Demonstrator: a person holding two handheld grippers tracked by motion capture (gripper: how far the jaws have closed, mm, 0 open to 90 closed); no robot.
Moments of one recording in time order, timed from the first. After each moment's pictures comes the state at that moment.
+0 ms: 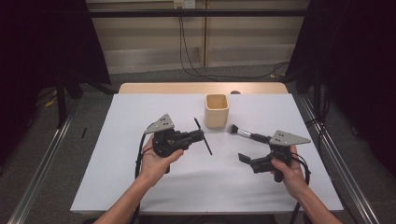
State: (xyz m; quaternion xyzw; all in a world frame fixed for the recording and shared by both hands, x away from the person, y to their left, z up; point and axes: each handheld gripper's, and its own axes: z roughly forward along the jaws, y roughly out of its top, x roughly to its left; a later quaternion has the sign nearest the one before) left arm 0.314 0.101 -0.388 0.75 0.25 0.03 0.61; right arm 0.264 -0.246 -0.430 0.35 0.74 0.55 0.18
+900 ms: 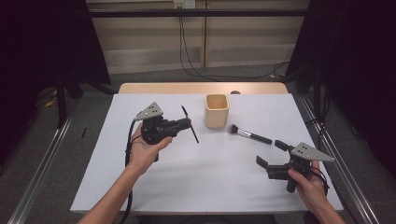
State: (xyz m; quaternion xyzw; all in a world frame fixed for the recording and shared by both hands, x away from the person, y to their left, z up) left arm 0.346 0.127 -0.374 0.75 0.27 0.07 0.59; right arm 0.230 -0.287 -0.448 0.41 0.69 0.55 0.24
